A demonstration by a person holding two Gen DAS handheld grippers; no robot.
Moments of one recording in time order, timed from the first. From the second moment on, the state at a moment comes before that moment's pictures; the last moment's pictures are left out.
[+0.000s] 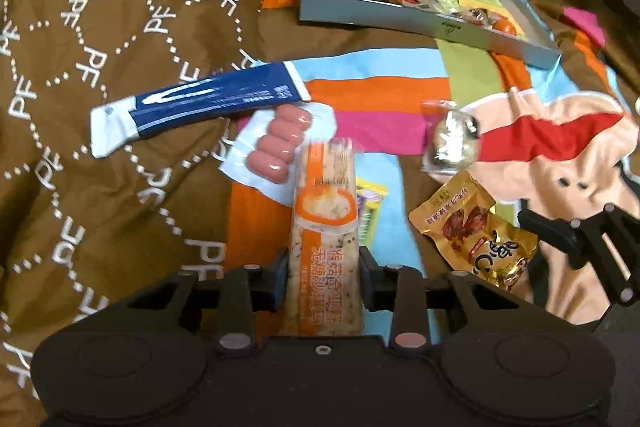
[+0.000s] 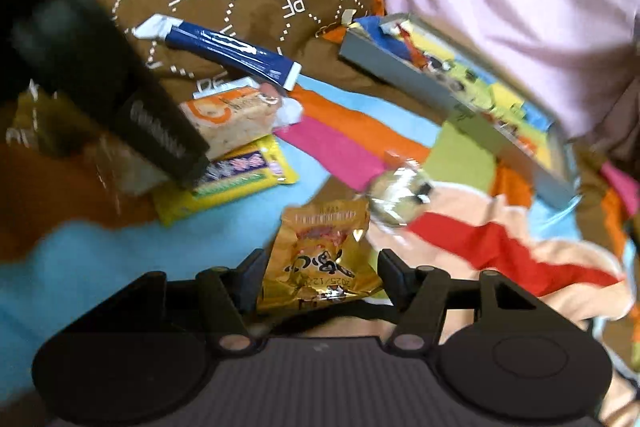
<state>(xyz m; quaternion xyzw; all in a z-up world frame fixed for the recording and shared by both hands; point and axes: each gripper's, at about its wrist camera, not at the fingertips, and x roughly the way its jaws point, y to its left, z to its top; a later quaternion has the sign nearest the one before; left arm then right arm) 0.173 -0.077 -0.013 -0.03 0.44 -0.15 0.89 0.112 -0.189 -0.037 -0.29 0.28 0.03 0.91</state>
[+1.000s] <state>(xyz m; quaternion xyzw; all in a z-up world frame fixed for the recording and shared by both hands) 0.181 -0.128 -0.033 0.00 0.49 -0.18 0.85 0.123 -0.228 -0.046 -0.35 0.28 0.13 0.88</state>
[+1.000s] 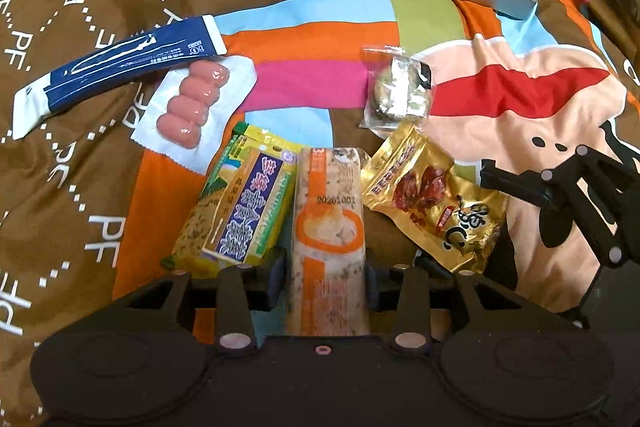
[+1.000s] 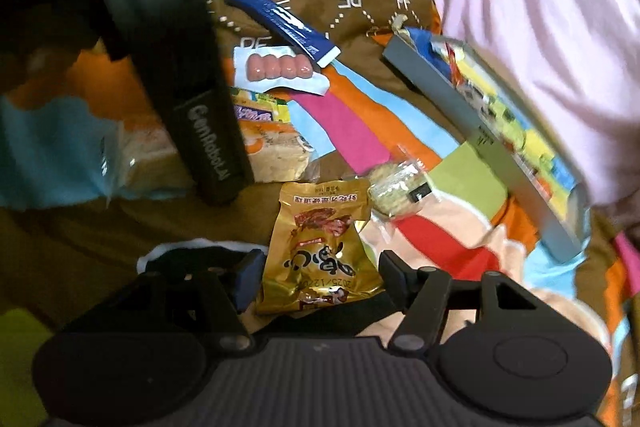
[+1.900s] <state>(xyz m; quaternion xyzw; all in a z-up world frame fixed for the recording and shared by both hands) 0.182 -0.141 -0.003 -0.03 0.45 -0.15 0.88 0.123 -0.239 -0.030 -0.37 0.21 0.05 0.90</state>
